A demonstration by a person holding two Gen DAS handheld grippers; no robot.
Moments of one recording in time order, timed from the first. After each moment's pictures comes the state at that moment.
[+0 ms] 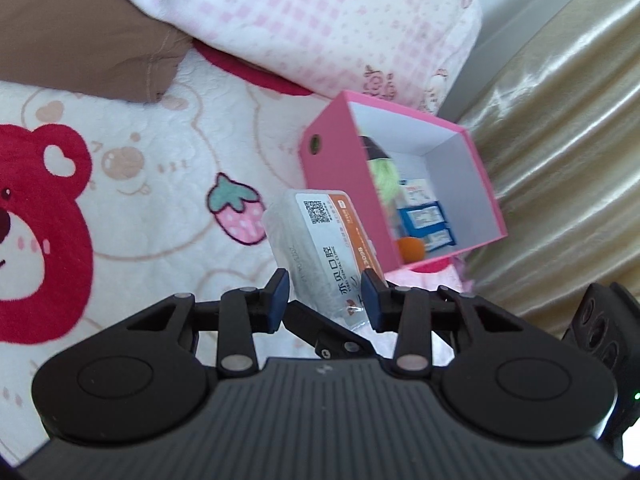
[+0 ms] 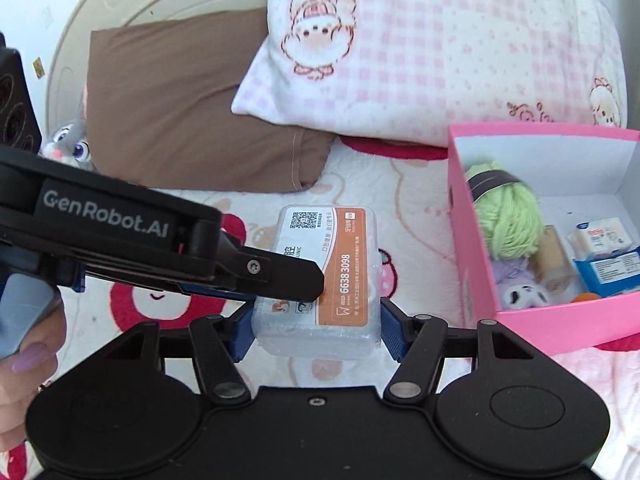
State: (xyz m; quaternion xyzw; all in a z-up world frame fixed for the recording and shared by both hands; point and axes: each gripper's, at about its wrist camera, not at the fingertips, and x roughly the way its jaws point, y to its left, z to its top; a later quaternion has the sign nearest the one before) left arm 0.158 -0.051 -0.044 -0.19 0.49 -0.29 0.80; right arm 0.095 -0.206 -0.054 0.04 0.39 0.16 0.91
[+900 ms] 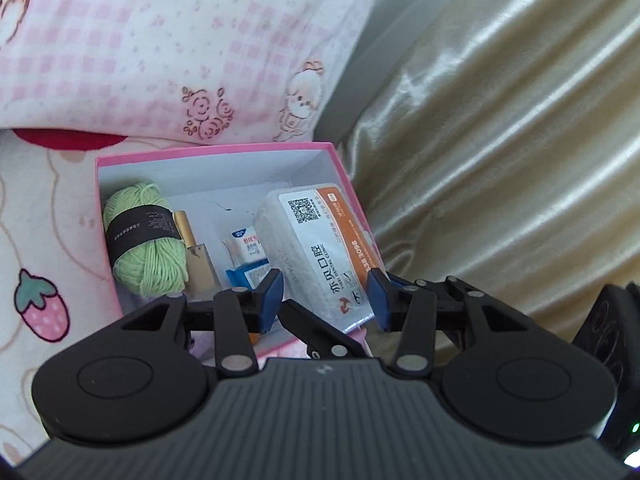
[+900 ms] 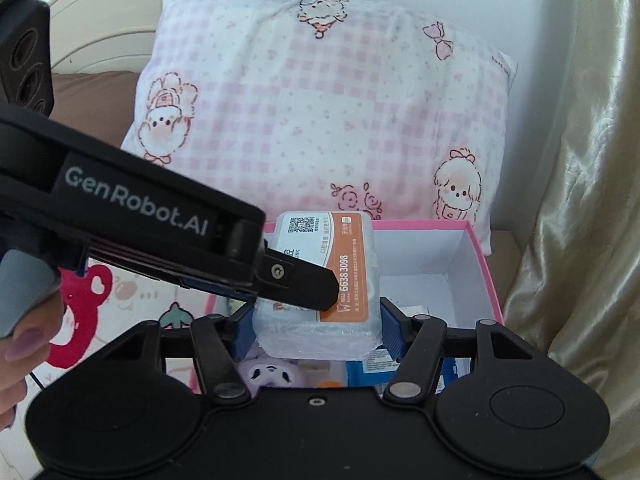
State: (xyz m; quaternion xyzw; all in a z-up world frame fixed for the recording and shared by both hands) left arm 0.230 -0.265 0.039 -0.18 0.50 -0.34 0.78; right arm 0.147 -0.373 0.028 -0.02 0.37 0.07 0.93
